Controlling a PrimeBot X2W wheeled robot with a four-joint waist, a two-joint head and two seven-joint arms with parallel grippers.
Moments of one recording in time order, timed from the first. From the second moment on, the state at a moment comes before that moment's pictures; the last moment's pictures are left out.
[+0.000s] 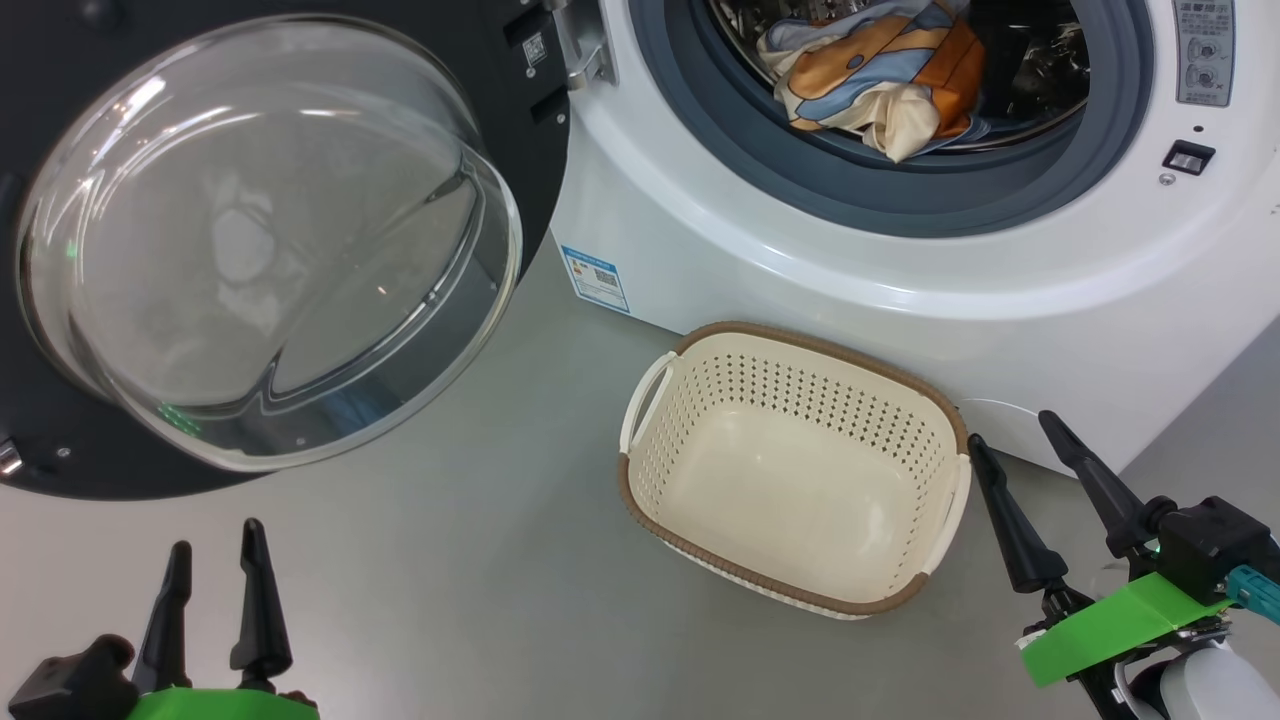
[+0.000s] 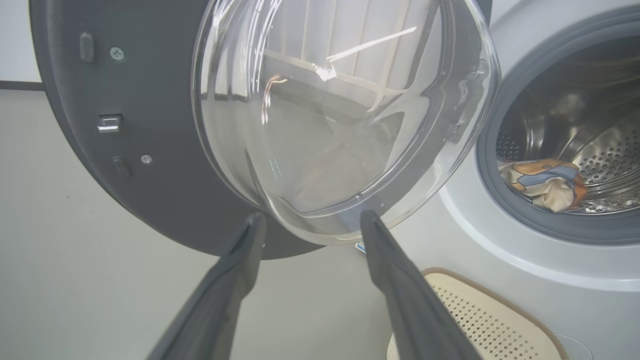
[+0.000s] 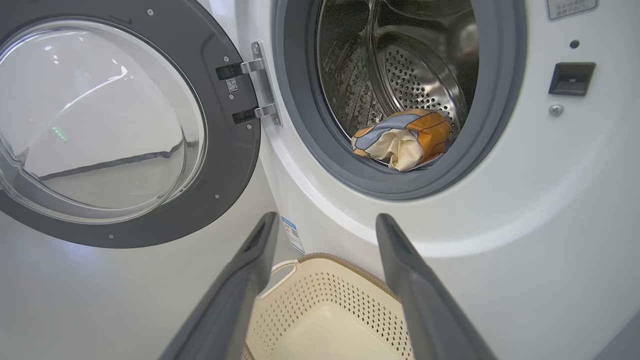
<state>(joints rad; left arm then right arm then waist) -0.02 0.04 0.09 0.16 -0.41 -0.11 -0.26 -0.13 -0.31 0.15 0.13 0.36 0.13 -0.26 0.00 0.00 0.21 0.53</state>
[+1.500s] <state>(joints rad) -0.82 0.69 0.27 0.85 -1.18 -0.13 0.20 -0.15 -0.32 0.15 0.13 0.36 0.13 -0.26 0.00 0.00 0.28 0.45</state>
